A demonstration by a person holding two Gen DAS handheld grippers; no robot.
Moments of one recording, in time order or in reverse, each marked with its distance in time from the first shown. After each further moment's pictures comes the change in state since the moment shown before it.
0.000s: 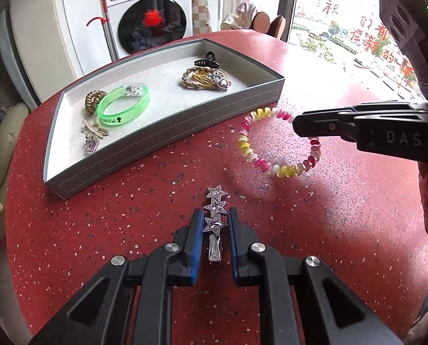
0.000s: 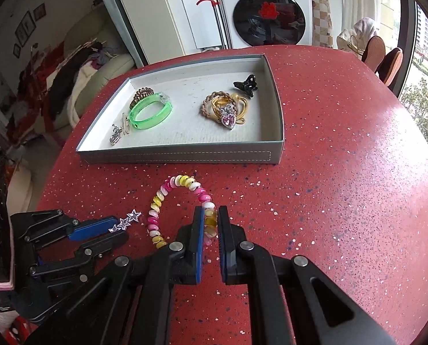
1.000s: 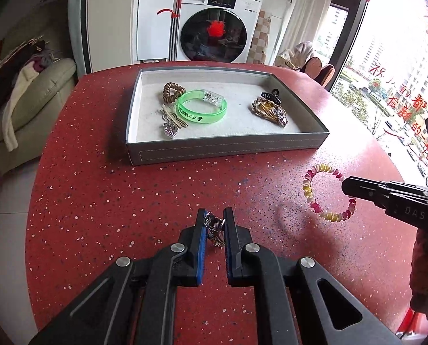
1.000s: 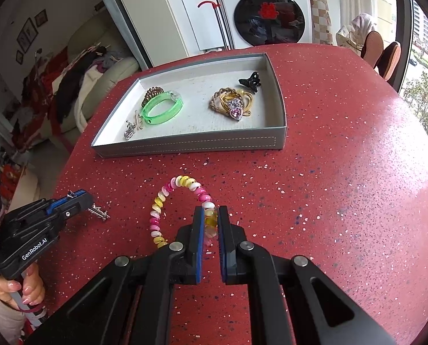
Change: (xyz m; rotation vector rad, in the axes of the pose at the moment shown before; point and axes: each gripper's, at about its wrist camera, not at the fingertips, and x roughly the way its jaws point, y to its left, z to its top) left arm -0.045 0.054 -0.020 -0.309 -0.108 0.051; right arm -0.017 0.004 -0.014 0.020 -0.011 0.031
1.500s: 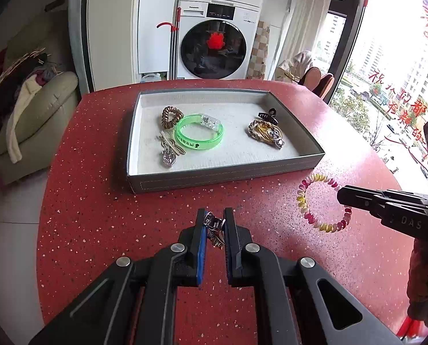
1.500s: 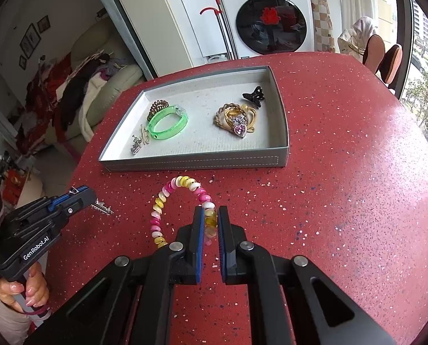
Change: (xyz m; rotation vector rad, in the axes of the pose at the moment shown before) left arm -0.013 -0.008 0.023 0.014 -0.052 0.018; right arm -0.008 0.003 0.017 0.013 -0.024 0.025
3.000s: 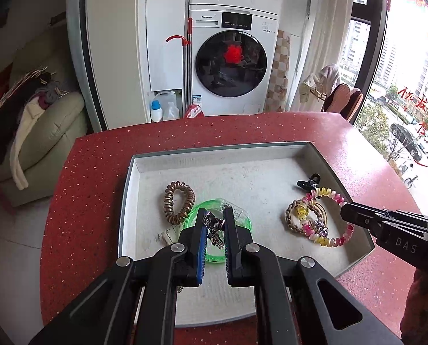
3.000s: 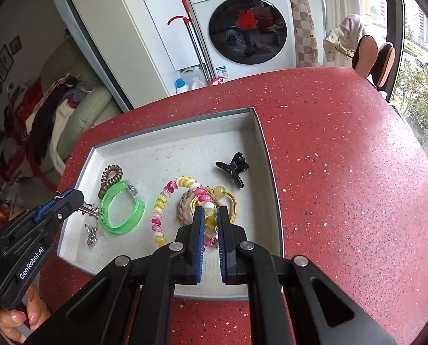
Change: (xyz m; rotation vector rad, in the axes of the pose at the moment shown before) left arm 0.088 0.007 0.114 0.003 -0.048 0.115; right arm 0.081 -0.027 0.111 0.085 -0.032 -0.094
